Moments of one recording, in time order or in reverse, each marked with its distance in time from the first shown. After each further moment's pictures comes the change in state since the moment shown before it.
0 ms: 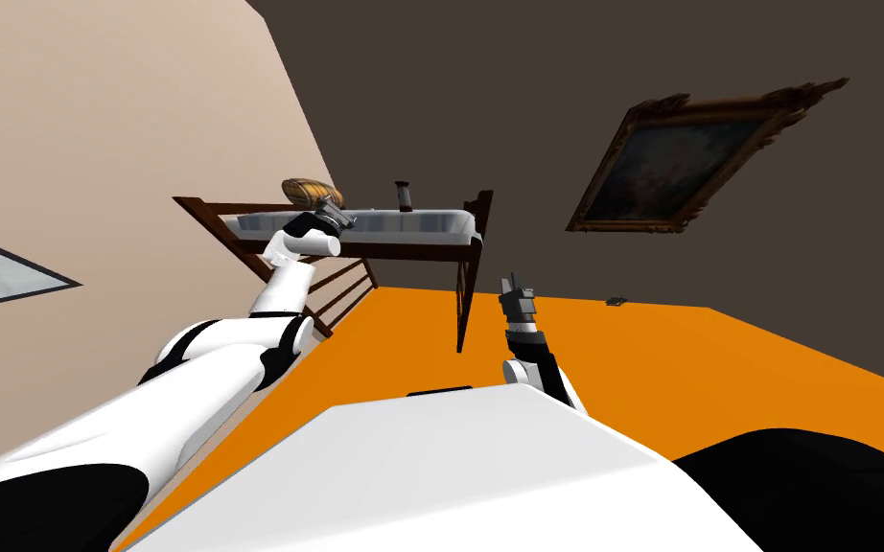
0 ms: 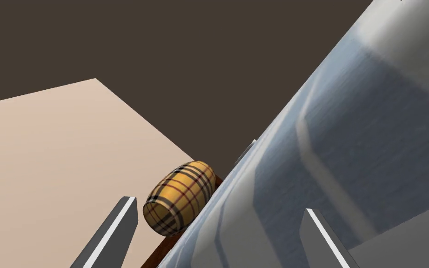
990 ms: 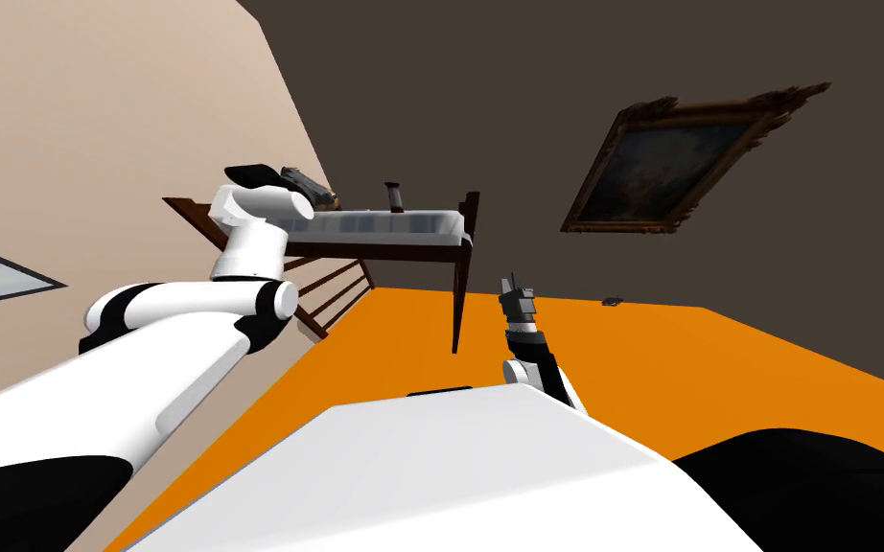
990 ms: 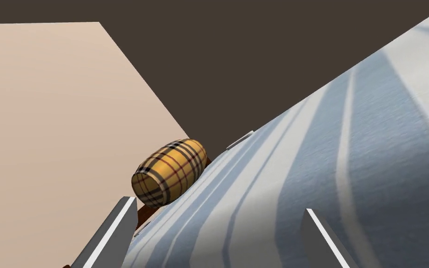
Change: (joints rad) left arm -0.298 0.094 0.023 0.244 0.047 0.174 0.137; right arm 0.000 0.000 0.000 0.000 0.000 0.000 0.000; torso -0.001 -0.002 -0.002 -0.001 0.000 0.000
